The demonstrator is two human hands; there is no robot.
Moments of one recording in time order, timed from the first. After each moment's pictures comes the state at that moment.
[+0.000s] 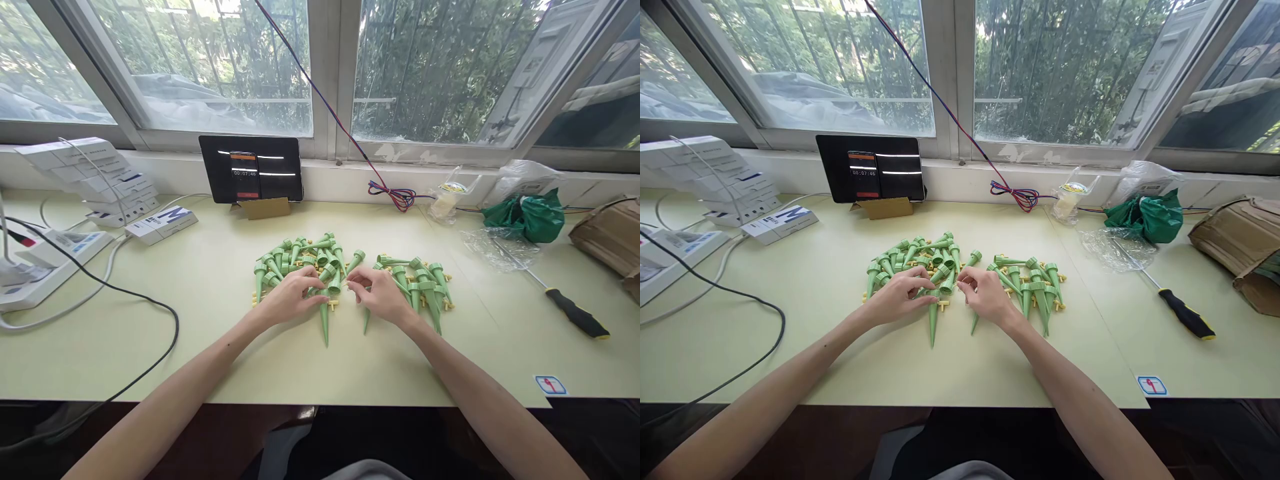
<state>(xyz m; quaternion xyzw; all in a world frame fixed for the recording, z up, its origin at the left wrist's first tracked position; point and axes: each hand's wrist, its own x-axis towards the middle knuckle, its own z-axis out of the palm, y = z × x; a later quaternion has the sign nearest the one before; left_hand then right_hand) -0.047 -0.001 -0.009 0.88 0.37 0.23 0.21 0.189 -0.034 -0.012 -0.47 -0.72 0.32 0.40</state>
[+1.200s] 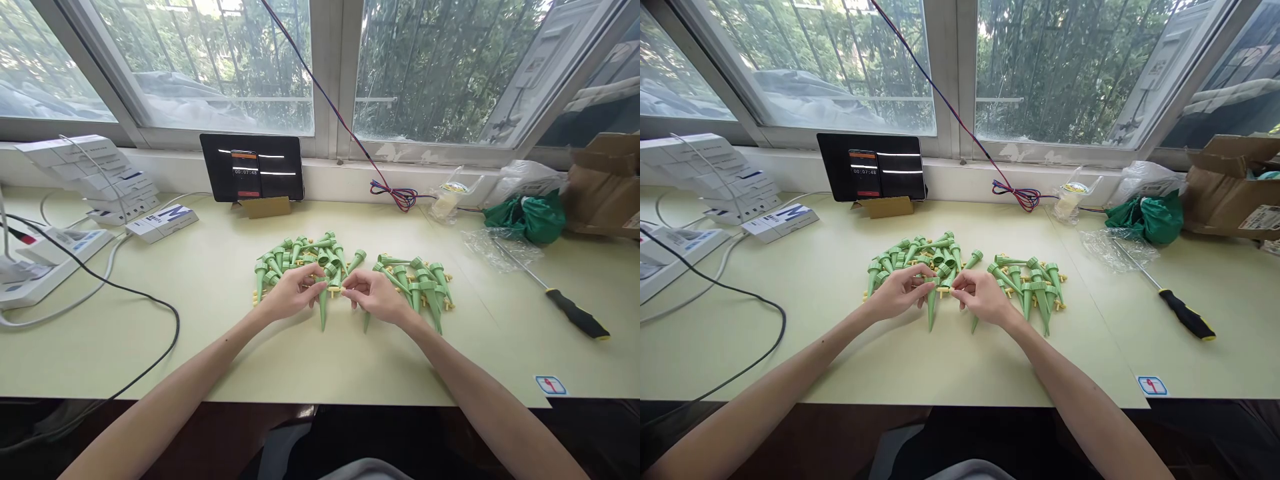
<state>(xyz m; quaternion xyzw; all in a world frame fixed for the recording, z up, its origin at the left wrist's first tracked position) -0.042 -0.004 -0.010 0.78 0.38 0.29 0.41 0.186 -0.034 -0.016 -0.43 -0.68 0.46 0.38</state>
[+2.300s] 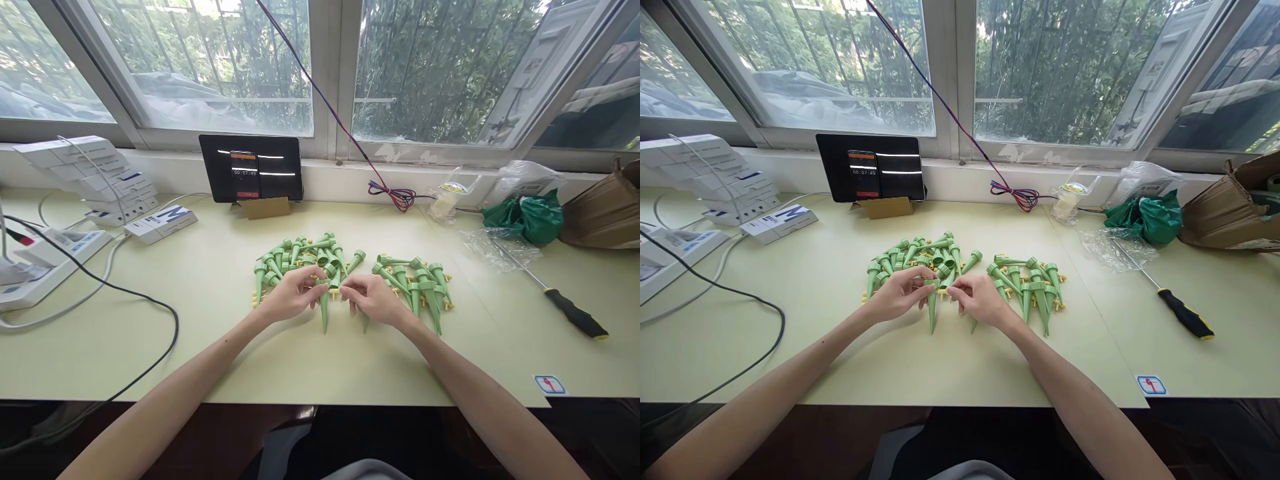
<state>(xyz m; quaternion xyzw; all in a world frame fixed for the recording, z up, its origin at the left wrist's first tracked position) -0.042 -0.005 -0.012 0.77 0.36 0.30 0.44 0.183 -0.037 -0.014 -0.44 -0.70 0.43 0.36</state>
